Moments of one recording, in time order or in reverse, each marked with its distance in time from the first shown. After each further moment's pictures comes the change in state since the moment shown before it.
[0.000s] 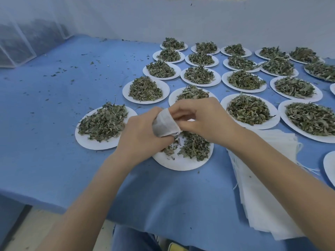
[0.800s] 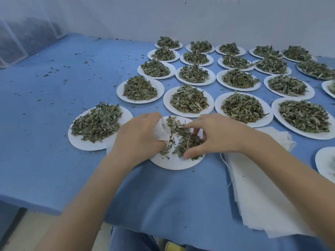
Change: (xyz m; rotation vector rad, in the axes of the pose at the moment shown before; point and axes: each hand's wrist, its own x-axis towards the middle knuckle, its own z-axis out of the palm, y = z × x) left_hand 0.004 0.006 0.005 0.327 -0.135 -0.008; right_hand -0.023 0.025 -0.019 -0.559 -0.411 0.344
